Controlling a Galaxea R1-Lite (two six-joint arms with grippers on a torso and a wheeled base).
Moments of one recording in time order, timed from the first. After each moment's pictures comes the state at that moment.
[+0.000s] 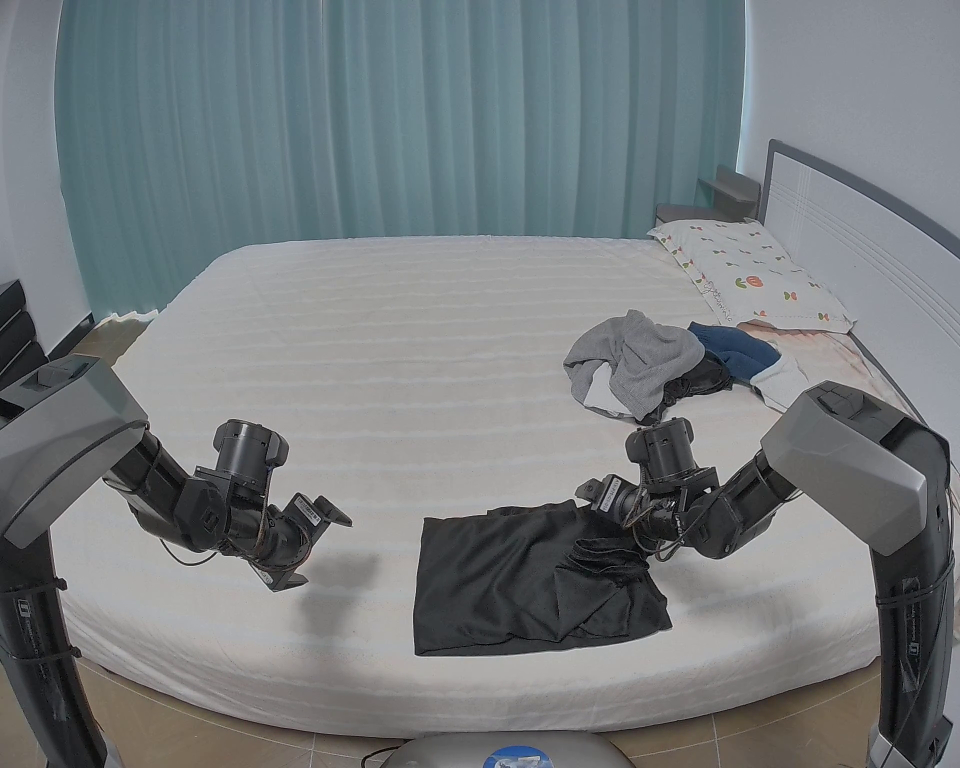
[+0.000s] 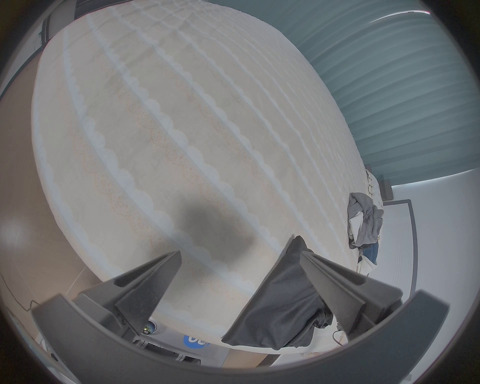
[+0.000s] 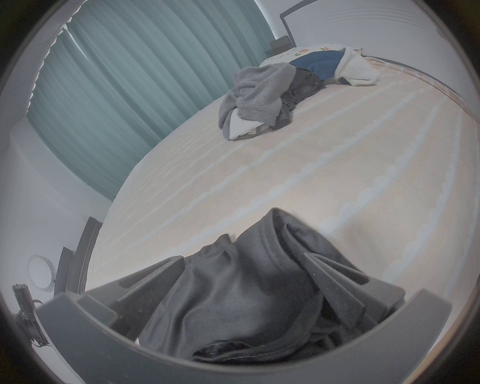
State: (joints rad) left arm -0.19 2.16 -0.94 -0.28 -0.16 -1.05; right arm 0.40 2.41 -1.22 -0.53 -0.15 0.75
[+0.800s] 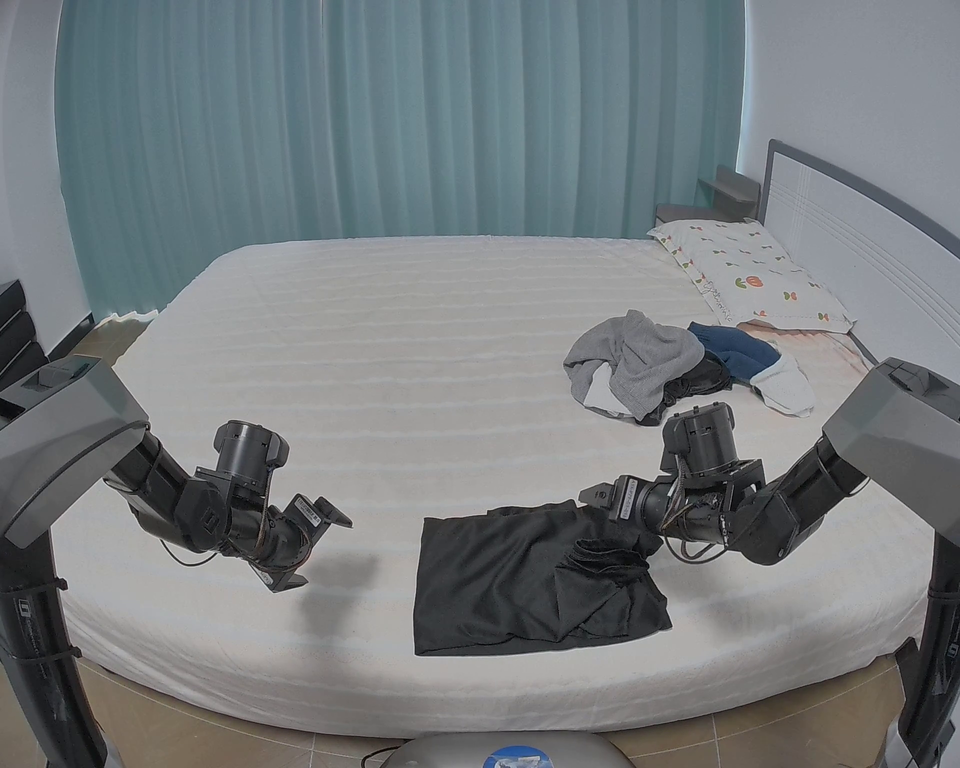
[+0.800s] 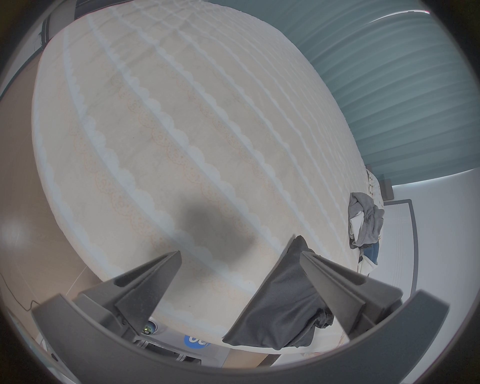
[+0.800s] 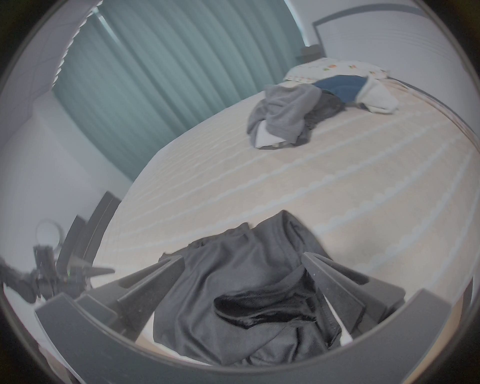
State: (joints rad) left arm -0.19 2.16 -0.94 -0.28 -0.16 -1.05; right arm 0.45 2.20 -0.98 -0.61 -0.02 0.53
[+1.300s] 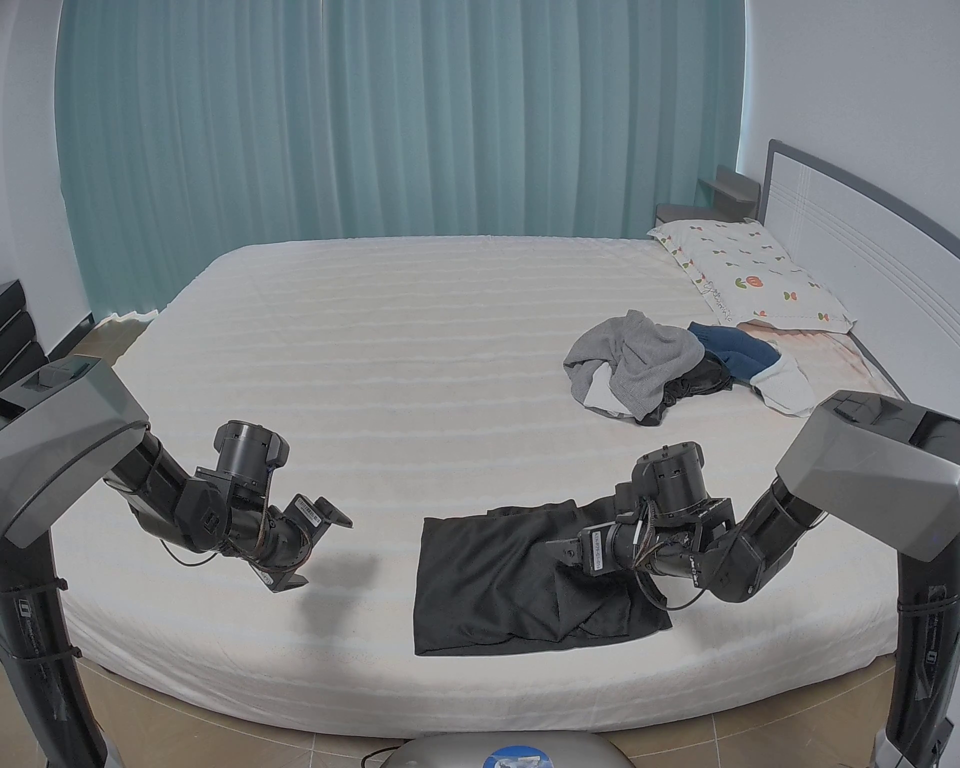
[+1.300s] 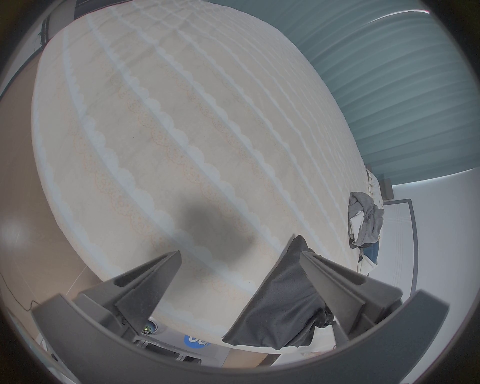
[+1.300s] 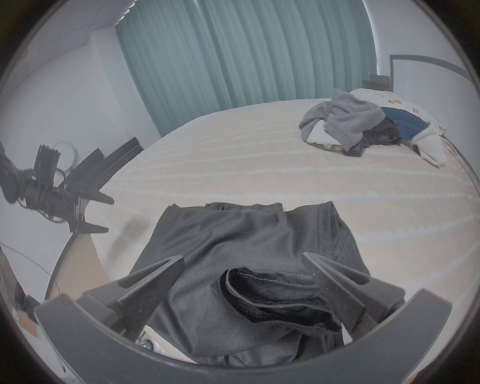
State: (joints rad) left arm -0.19 2.16 -0.94 -0.28 -0.16 -1.05; right arm 0.49 2.32 -0.96 -0.73 0.02 0.20
